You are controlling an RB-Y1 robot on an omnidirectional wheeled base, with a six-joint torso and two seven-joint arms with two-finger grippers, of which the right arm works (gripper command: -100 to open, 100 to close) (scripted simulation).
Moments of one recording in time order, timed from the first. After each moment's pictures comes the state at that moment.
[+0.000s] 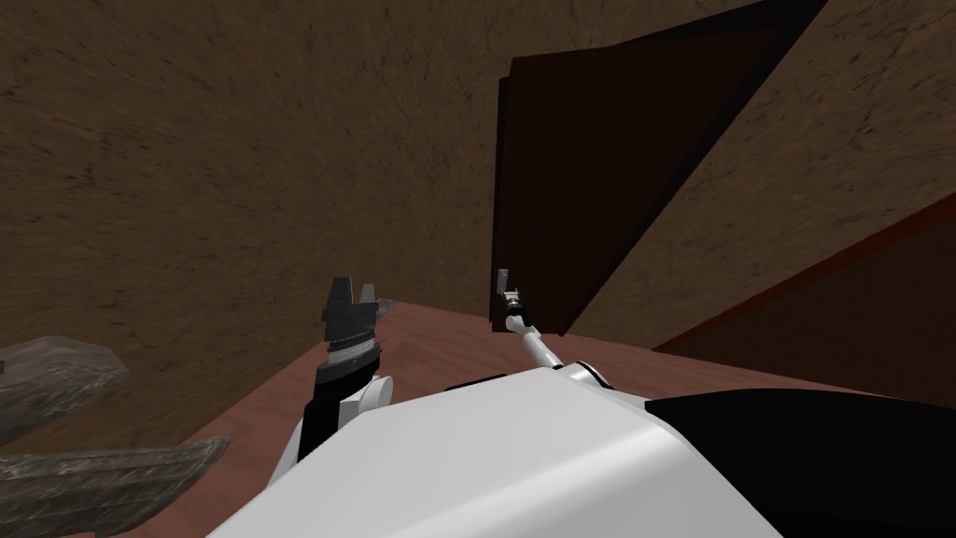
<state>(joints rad) -0.28 -0.13 -0.01 -0.93 -0.68 -0.43 -1.05</state>
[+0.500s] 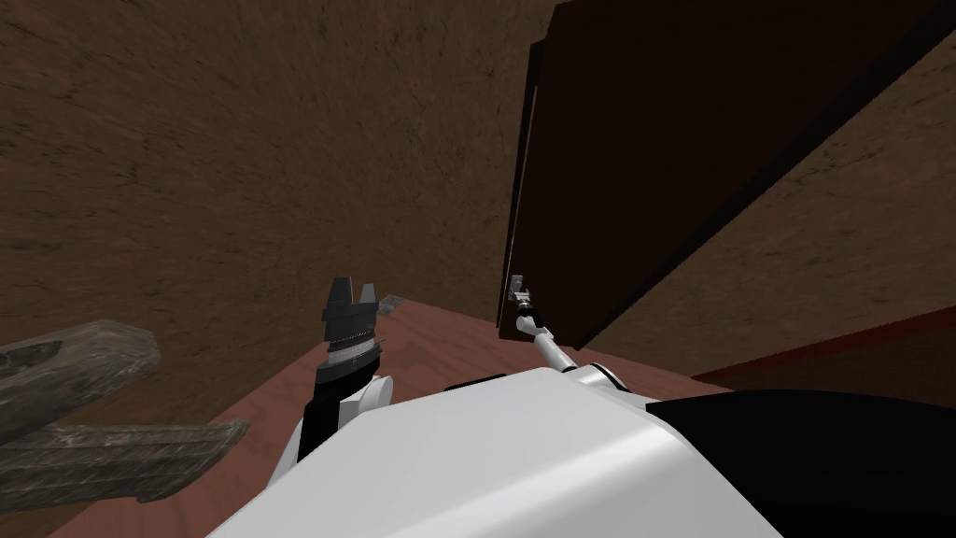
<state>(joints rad) -0.24 -0.23 -0.02 -0.92 -0.70 -0.44 -1.13</state>
